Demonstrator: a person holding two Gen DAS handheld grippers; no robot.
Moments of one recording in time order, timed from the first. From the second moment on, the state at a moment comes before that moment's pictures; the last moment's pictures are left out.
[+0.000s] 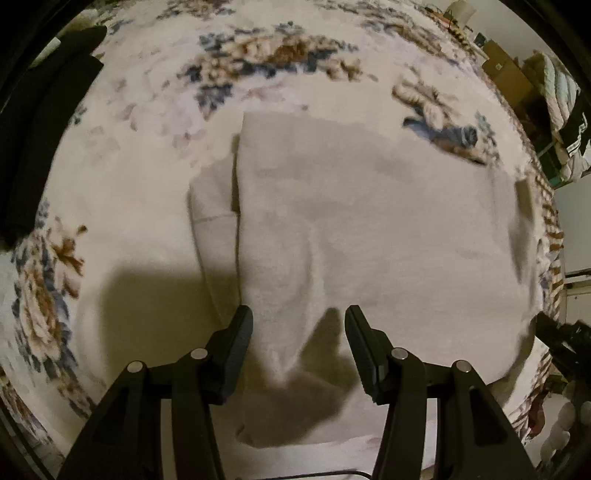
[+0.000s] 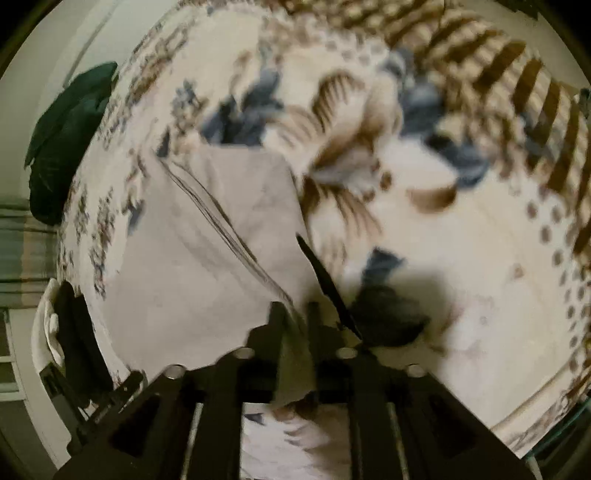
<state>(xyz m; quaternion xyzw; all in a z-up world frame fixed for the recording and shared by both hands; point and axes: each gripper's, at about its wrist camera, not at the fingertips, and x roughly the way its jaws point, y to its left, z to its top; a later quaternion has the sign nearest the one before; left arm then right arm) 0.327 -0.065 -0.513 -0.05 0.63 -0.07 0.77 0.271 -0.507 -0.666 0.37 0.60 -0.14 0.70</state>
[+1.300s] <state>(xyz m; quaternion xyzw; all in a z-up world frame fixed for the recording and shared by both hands) 0.340 -0.065 -0.532 -0.08 0.65 -0.09 0.75 0.207 -0.482 -0.755 0.67 0.33 -0.13 0.65</state>
